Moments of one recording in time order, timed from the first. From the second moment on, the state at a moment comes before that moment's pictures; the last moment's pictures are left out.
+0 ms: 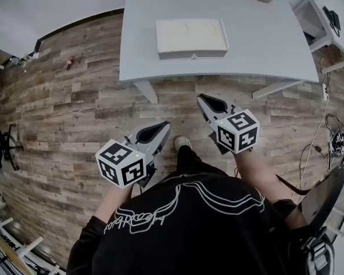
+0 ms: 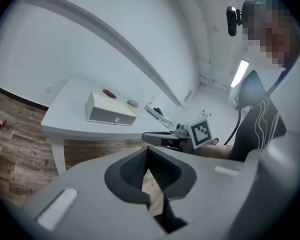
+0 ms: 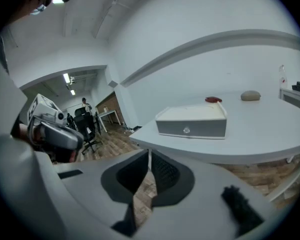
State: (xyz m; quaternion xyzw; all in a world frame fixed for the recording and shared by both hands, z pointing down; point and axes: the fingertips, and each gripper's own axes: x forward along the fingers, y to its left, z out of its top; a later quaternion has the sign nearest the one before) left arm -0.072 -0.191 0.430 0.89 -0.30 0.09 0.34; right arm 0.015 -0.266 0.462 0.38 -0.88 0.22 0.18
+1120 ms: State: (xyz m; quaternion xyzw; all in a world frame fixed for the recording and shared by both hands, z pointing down) left arm -0.039 -0.048 0.301 0.95 -0.26 0.08 0.18; right arm -0.009 -0.045 0.322 0.26 -0.95 0.13 0.09
